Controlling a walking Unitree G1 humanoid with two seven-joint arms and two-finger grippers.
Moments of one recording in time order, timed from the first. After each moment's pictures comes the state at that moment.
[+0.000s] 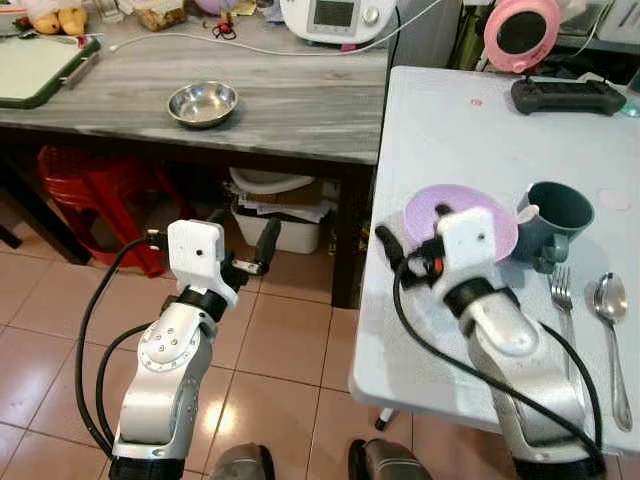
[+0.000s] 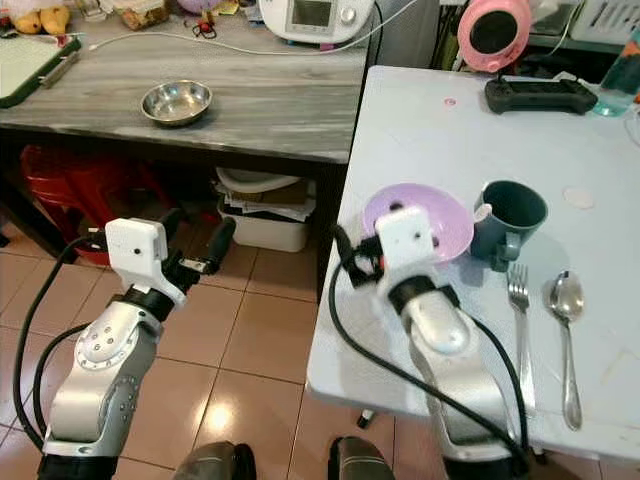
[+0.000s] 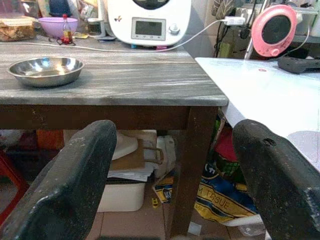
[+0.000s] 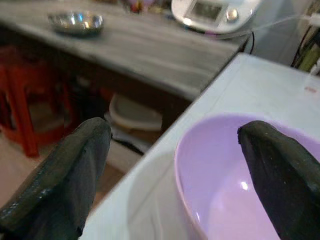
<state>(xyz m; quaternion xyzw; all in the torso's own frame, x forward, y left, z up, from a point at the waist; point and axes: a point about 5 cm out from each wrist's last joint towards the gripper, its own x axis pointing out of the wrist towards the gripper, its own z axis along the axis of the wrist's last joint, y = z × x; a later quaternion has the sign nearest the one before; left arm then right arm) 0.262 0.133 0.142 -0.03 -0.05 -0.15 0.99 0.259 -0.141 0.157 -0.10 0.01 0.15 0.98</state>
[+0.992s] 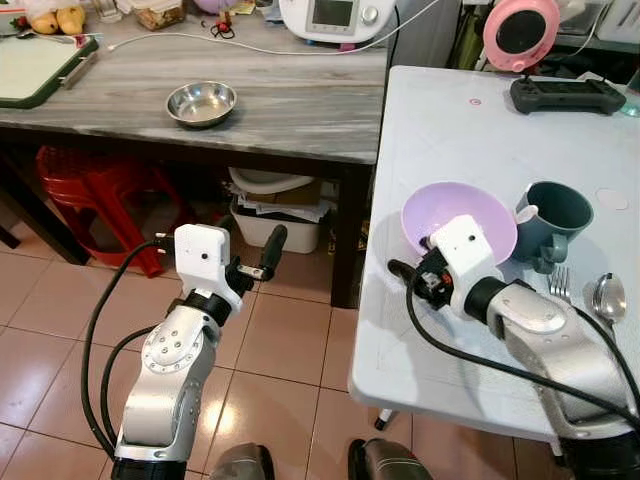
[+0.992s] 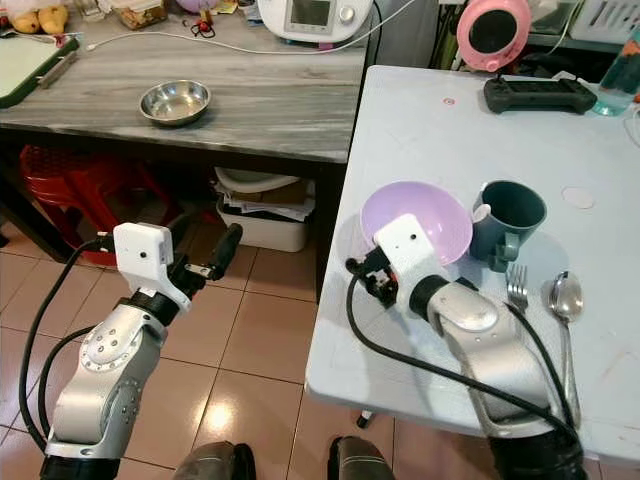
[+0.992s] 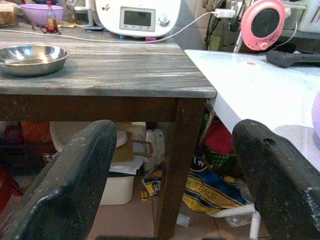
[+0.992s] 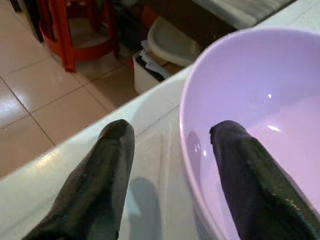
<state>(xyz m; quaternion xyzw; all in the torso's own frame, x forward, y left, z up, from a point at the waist) 0.261 0.128 0.136 -0.05 -0.03 -0.17 0.98 0.266 -0.165 0.153 -0.17 0.15 0.26 0.94</state>
